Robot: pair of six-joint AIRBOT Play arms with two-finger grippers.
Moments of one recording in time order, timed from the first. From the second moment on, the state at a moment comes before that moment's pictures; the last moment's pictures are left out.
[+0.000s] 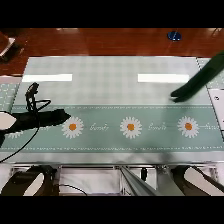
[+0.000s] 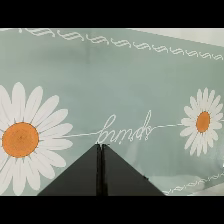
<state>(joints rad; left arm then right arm) -0.02 -0.73 0.53 0.92 -0.98 -1.47 -0.62 -1.13 1.60 -0.89 1.54 1.57</state>
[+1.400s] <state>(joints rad) -0.12 -0.90 1.00 0.77 -0.89 -1.21 -0.37 -0.92 1.23 -1.07 1.23 1.56</state>
